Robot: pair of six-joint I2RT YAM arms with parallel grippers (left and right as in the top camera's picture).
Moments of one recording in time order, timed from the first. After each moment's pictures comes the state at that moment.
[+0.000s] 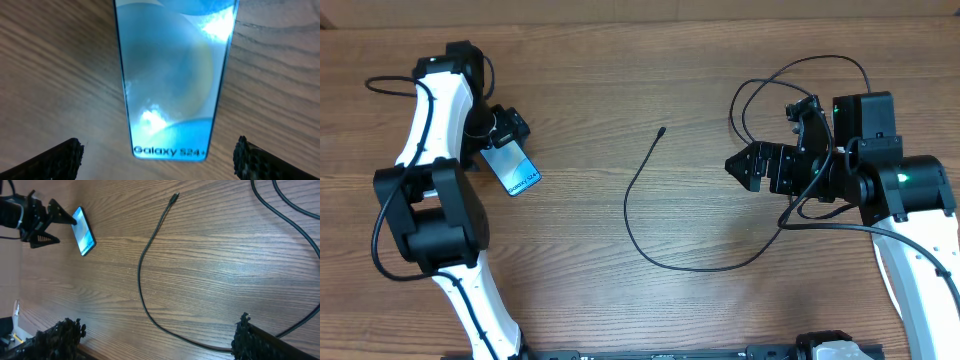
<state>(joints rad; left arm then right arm) 0.14 2.20 1.85 -1.26 -0.02 -0.50 0.10 1.26 1.31 -1.10 -0.49 0.23</state>
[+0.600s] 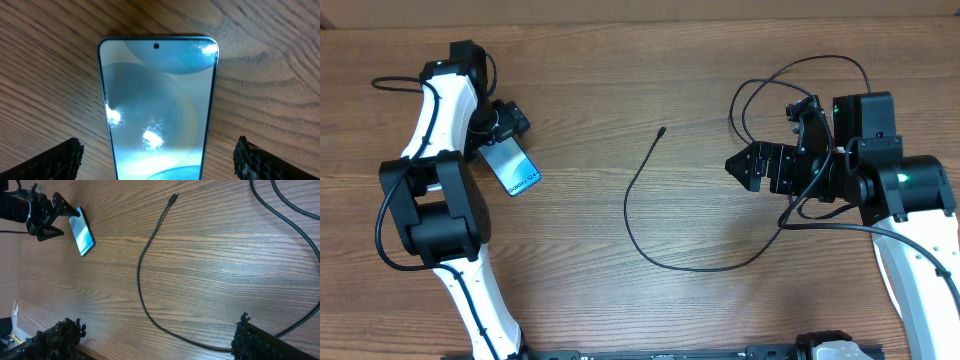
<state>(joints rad) 0.14 2.24 1.85 -1.12 -0.05 -0.50 0.10 1.26 1.31 -1.11 -0.48 0.23</state>
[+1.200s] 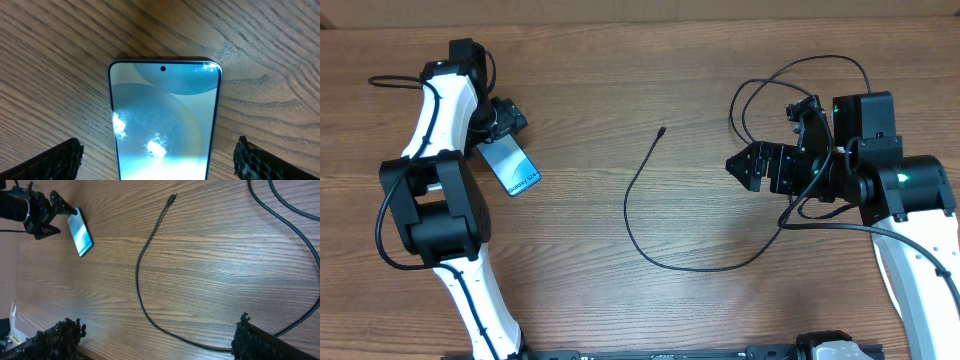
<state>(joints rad) 0.14 2.25 1.85 -1.08 -0.10 -0.50 0.10 1.26 1.31 -1.11 -0.48 0.23</state>
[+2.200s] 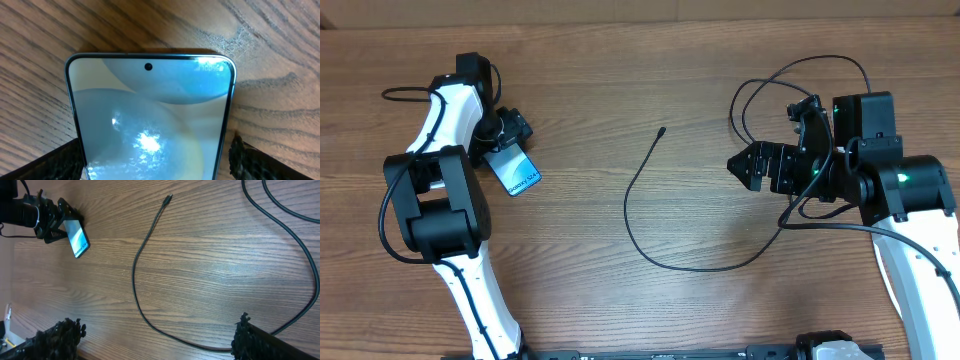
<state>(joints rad) 0.14 2.27 1.75 -0.98 -0.04 -0.50 0.10 1.26 1.31 -1.11 -0.46 0.23</state>
